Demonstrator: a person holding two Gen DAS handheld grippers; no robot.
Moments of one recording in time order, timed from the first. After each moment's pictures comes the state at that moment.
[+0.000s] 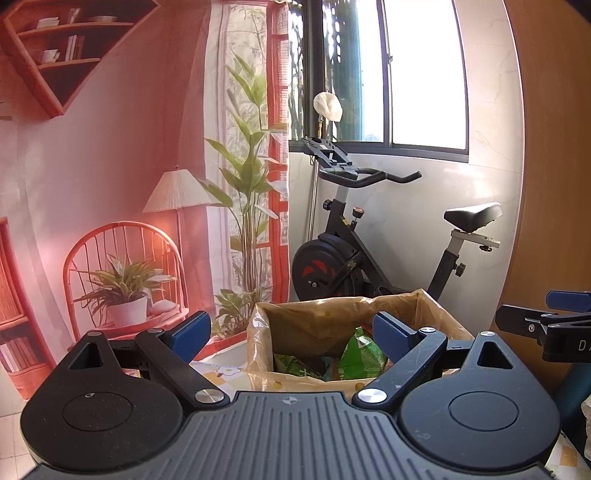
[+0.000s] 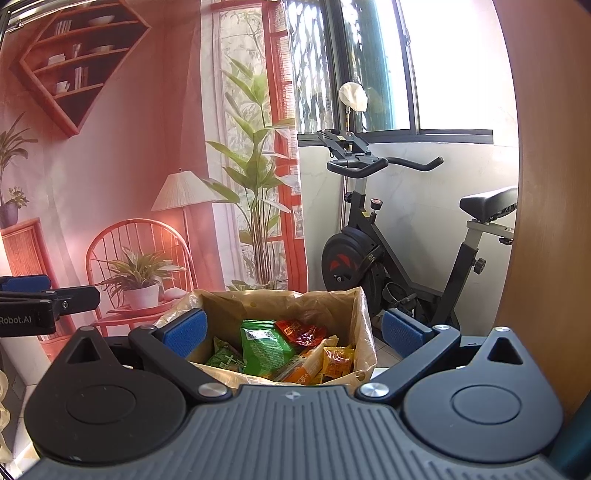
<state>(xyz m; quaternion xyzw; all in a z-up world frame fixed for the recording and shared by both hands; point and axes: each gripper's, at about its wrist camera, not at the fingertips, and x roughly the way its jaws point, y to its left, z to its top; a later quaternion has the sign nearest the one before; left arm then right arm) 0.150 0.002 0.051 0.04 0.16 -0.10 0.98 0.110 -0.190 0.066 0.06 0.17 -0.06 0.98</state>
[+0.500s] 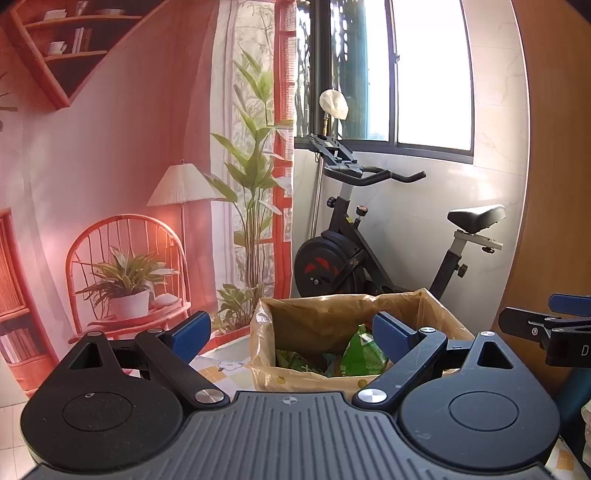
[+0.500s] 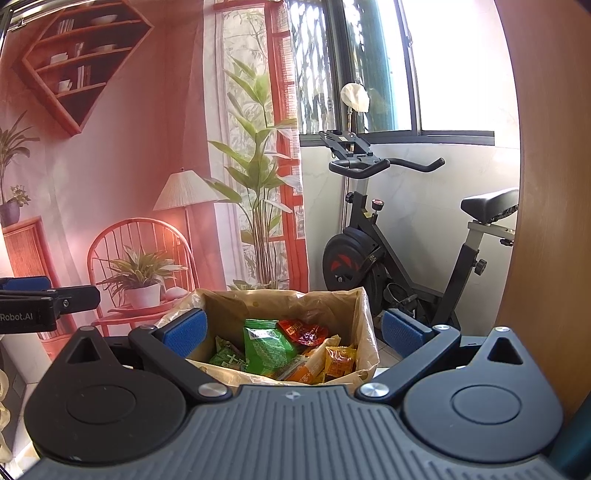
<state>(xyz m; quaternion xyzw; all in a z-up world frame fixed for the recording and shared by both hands) 0.151 0.001 0.051 0.03 0.17 -0.09 0.98 0.109 -0.186 0.068 0.06 0.17 -0.05 0.98</state>
